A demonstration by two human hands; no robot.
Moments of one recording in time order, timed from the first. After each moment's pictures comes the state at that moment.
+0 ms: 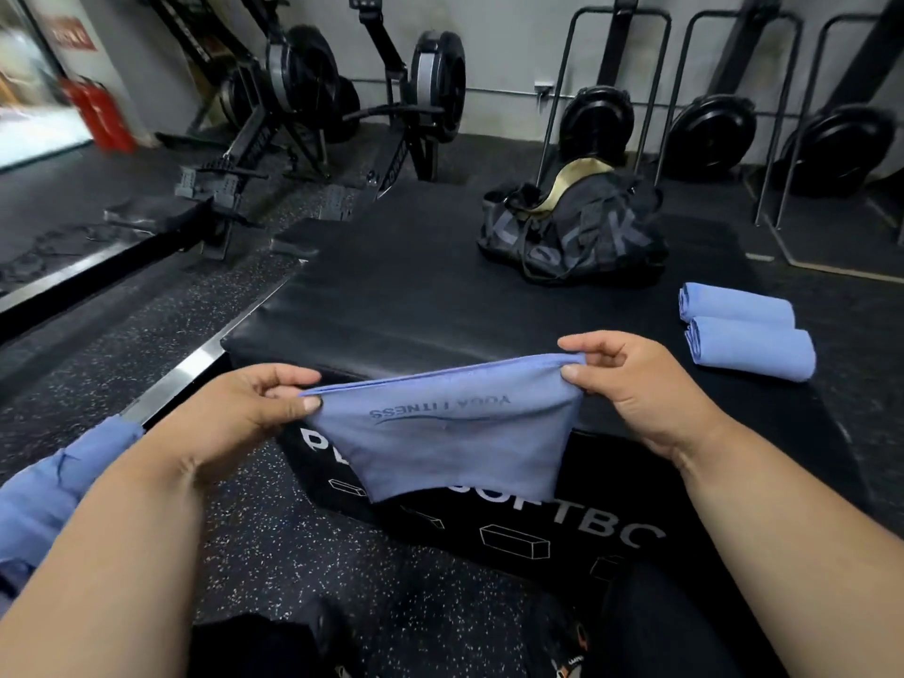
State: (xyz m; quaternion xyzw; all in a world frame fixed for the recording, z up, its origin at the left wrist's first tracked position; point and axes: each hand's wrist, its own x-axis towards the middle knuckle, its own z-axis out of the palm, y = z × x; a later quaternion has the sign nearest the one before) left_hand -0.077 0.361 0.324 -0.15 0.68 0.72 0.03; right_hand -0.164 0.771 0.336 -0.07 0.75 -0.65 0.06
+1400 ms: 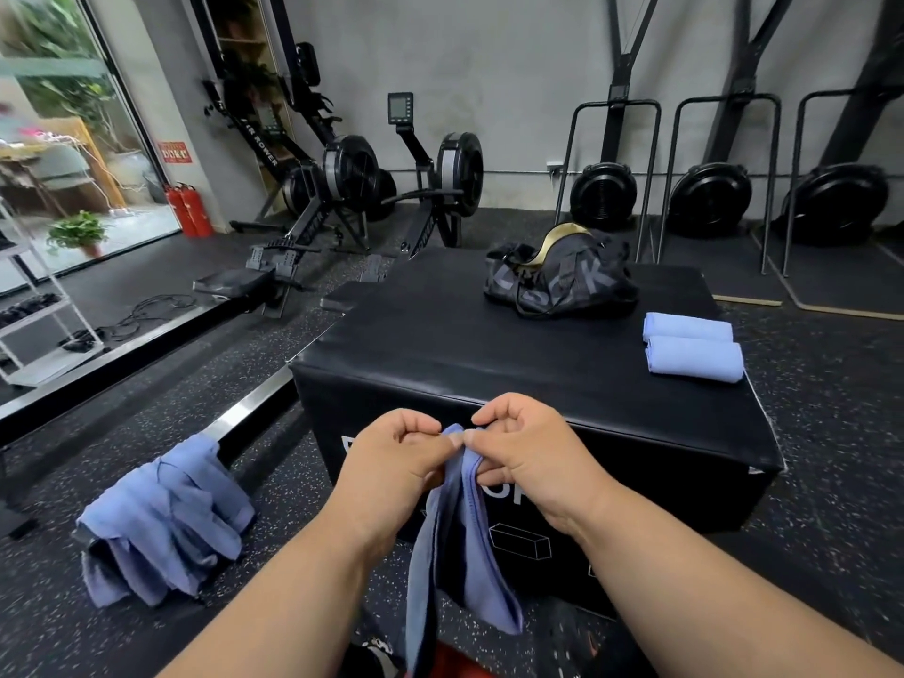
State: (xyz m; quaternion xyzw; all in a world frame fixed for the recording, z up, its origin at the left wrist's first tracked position) left_hand 0.084 0.567 0.391 -0.13 0.67 0.73 -0.07; right_hand 0.032 0.727 0.392 -0.08 0.69 -0.70 0.16
